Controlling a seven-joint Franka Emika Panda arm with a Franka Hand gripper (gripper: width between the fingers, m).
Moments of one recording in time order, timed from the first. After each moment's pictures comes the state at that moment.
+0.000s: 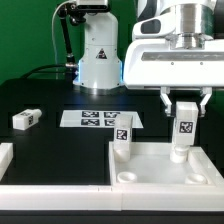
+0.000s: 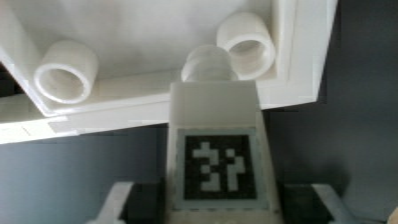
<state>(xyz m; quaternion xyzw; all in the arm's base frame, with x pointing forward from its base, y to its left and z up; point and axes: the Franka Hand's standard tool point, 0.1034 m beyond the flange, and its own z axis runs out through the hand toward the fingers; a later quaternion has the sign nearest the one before) 0.643 0.084 0.127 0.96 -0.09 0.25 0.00</state>
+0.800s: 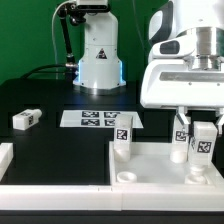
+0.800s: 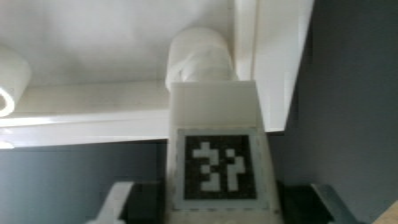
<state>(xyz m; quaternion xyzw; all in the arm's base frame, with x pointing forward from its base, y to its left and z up) 0.653 0.110 0.097 0.96 -0.05 0.28 0.02</state>
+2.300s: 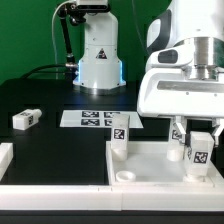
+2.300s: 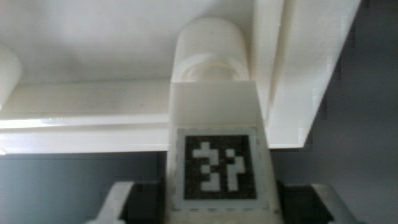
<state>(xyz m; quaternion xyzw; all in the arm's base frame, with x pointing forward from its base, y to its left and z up) 0.660 0.107 0.082 0.96 -0.04 0.28 0.03</state>
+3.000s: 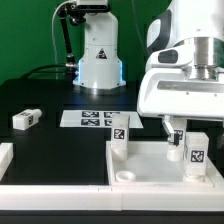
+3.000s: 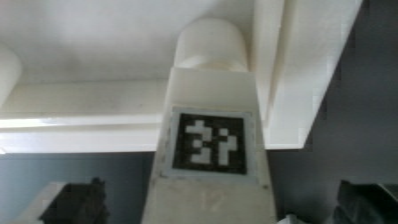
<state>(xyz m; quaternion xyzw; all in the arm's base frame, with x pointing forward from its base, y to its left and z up) 0.660 0.107 0.082 0.96 -0.04 0.28 0.03</state>
